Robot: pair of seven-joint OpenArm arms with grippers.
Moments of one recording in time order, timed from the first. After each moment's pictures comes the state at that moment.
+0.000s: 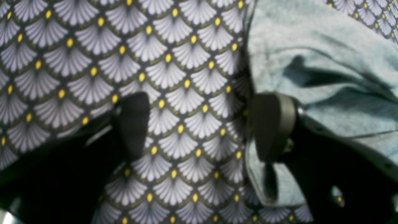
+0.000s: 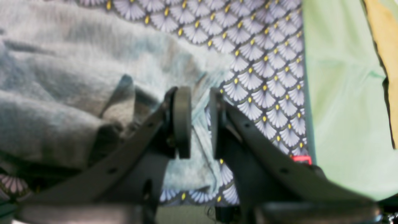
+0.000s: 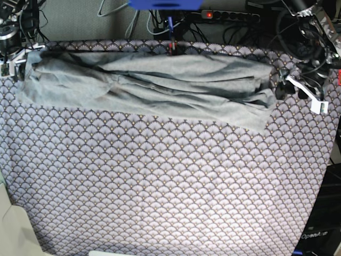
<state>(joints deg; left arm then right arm) 10.4 -11.4 -40.6 88.9 -27.9 -39.4 54.4 -28.4 7.3 47.6 94.3 -9.1 40.1 -4.1</state>
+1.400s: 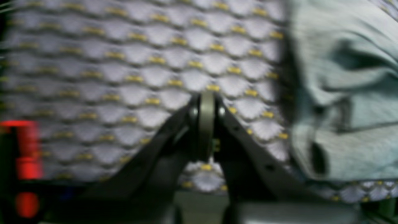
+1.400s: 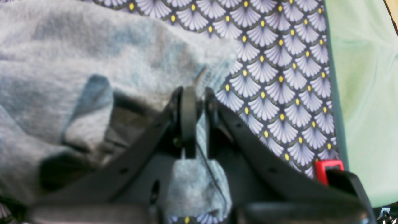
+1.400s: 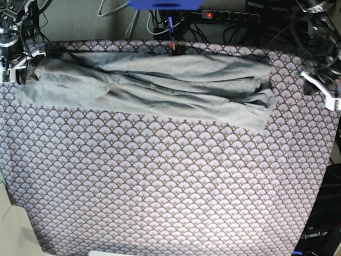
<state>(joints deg) 13.2 -17.3 -42.9 90.5 -27.3 -39.4 54.3 -22.4 8.8 47.4 85.8 -9.5 40.1 -4.7</state>
